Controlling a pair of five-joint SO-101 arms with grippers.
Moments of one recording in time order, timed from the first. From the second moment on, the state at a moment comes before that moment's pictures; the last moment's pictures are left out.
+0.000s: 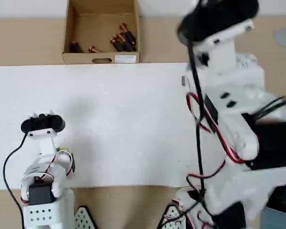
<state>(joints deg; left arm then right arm) -10.4 -104.3 91.0 73.3 -7.9 -9.2 -25.9 -33.1 100.4 4.5</state>
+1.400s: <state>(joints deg) -10.4 -104.3 91.0 73.3 -7.9 -6.3 -102.7 96.6 53.9 -0.3</state>
